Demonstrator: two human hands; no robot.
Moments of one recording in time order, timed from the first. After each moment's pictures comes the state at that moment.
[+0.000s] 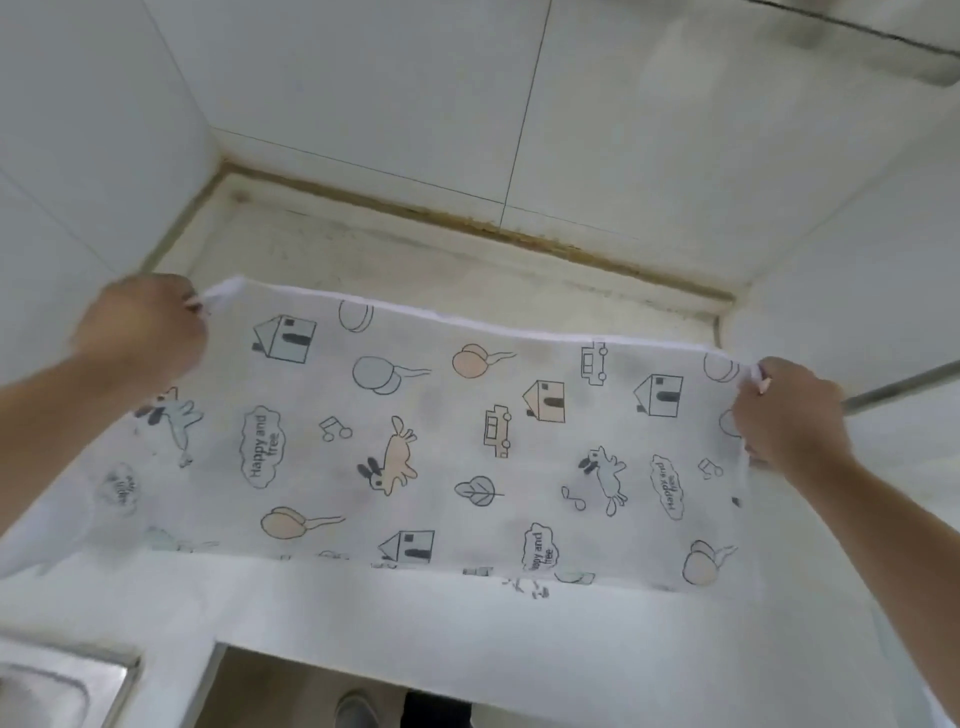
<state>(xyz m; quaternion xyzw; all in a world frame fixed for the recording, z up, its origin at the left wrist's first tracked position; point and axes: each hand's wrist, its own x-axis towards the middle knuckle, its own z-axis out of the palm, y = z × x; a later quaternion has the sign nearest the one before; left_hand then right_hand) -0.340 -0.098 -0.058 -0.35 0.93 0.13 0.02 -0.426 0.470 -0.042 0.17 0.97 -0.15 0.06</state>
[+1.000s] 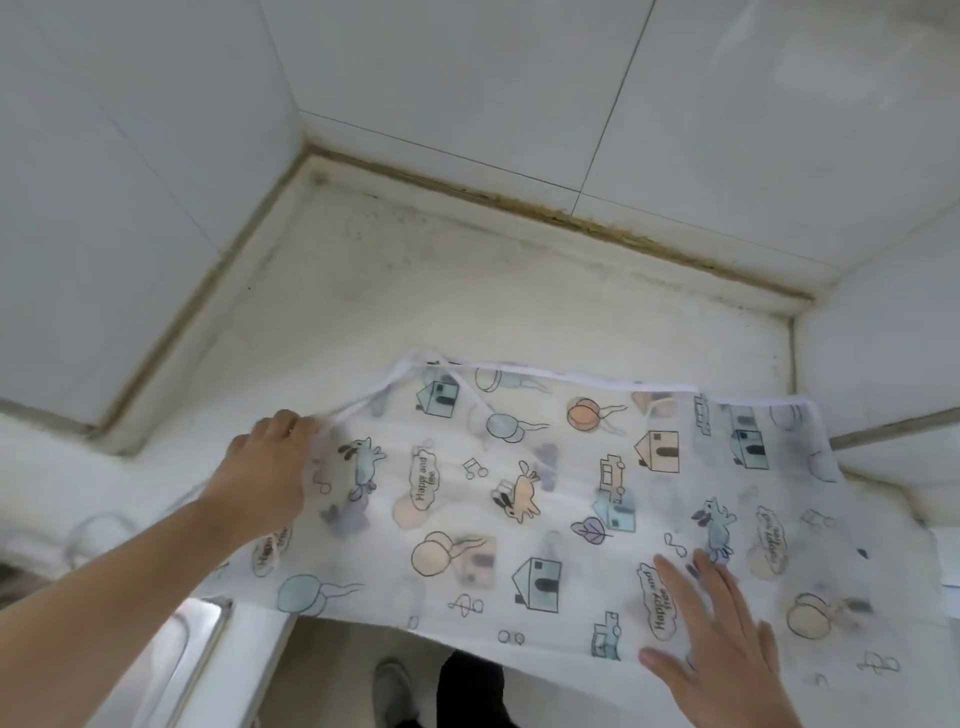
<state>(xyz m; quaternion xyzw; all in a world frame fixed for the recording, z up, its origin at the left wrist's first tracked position) -0.195 -0.070 -0.146 -0.15 0.96 0.09 0.22 -0.194 0.448 -0.156 -0.08 0.96 0.00 0.26</state>
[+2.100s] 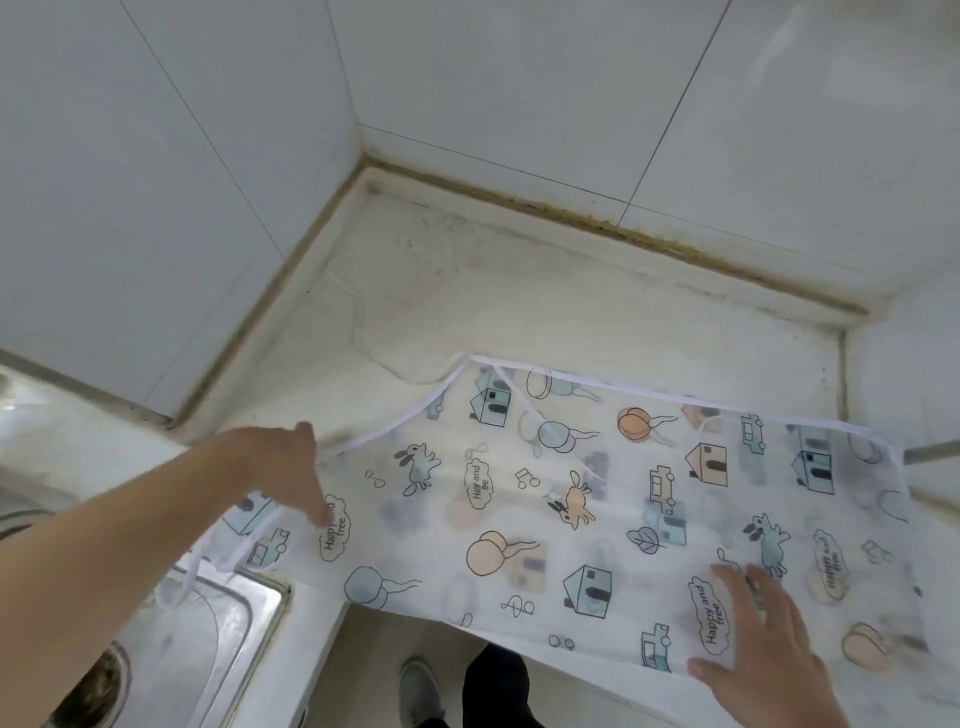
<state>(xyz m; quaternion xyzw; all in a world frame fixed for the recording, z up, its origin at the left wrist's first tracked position) -0.215 -0.101 -0.072 -0.23 0.83 0.08 0.50 -0.200 0.421 -0.137 0.00 0.96 0.00 0.28</state>
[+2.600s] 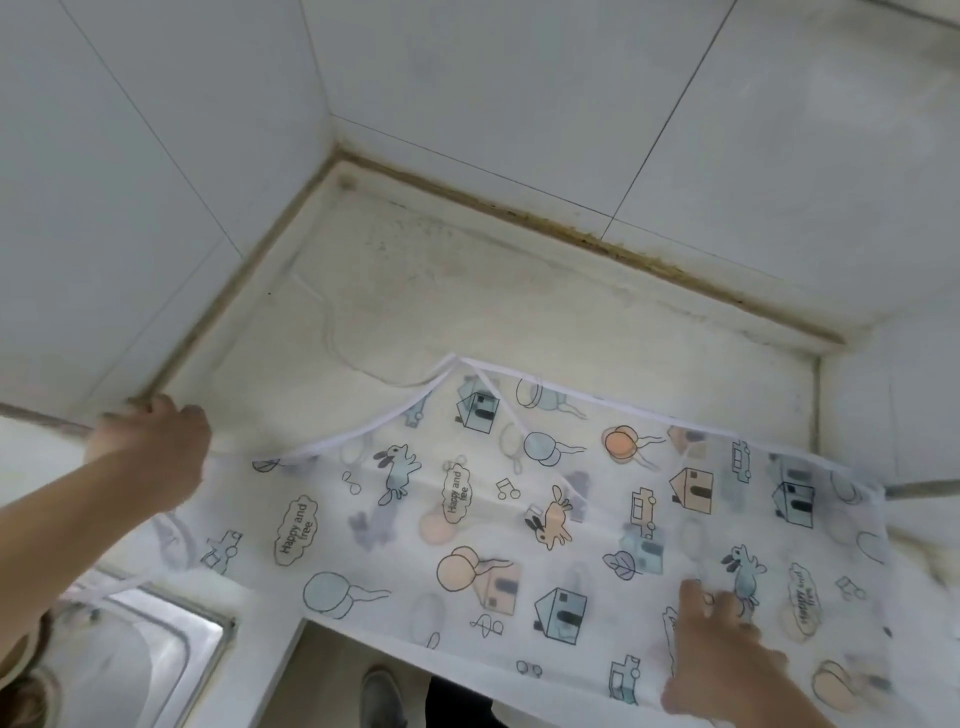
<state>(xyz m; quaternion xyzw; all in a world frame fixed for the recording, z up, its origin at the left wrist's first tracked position) -0.209 -0.150 -0.094 -0.23 0.88 -0.21 0.36 -0.259 0.374 -0.112 0.04 0.87 0.17 0.46</state>
